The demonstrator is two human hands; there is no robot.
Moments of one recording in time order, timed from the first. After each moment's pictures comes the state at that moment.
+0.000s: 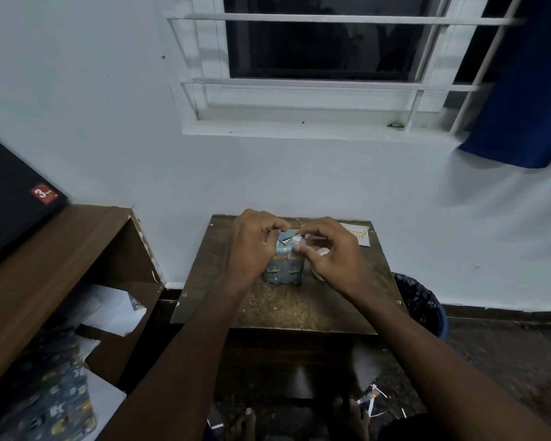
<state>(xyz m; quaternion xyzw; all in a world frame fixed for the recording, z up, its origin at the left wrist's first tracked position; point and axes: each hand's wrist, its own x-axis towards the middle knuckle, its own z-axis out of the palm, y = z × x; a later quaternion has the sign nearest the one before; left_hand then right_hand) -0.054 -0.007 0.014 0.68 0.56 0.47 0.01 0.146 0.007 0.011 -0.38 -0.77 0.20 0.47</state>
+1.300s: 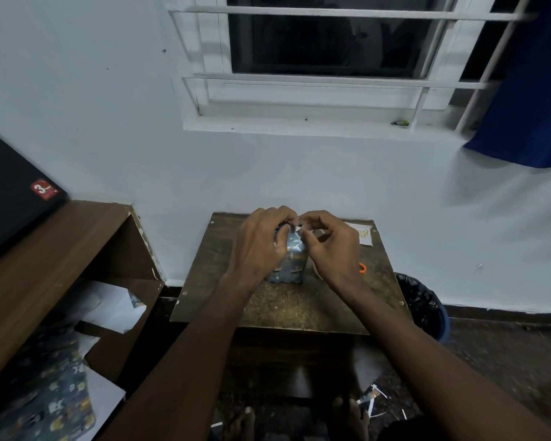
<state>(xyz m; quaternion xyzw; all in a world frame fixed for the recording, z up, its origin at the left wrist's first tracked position) -0.041 -0.012 0.018 0.72 0.54 0.43 -0.06 0.123 0.010 0.012 -0.45 -0.70 0.19 0.52</state>
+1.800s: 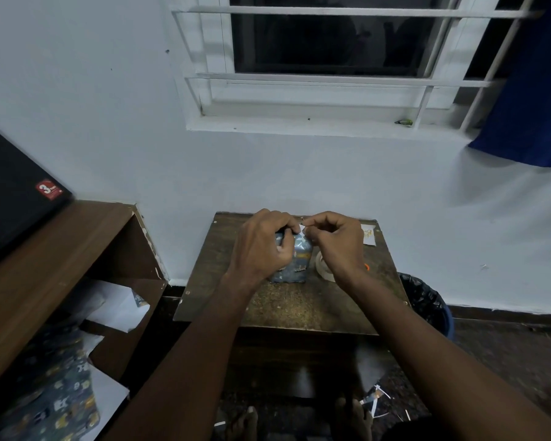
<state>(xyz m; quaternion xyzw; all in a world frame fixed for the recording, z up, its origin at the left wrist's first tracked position) -0.046 -0.012 0.016 0.73 0.52 0.44 -0.06 0.123 0.016 0.020 -0.47 -0.60 0.38 0.53</state>
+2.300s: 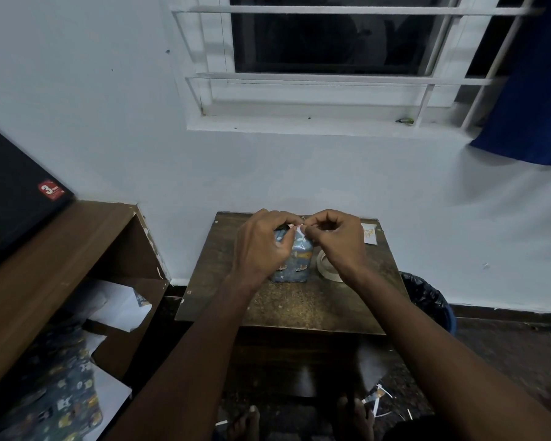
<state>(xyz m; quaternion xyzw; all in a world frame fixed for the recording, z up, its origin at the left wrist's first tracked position) -0.043 -0.013 0.014 0.70 0.54 0.47 -0.04 0.130 0.025 0.019 -0.44 -0.63 0.38 0.51</state>
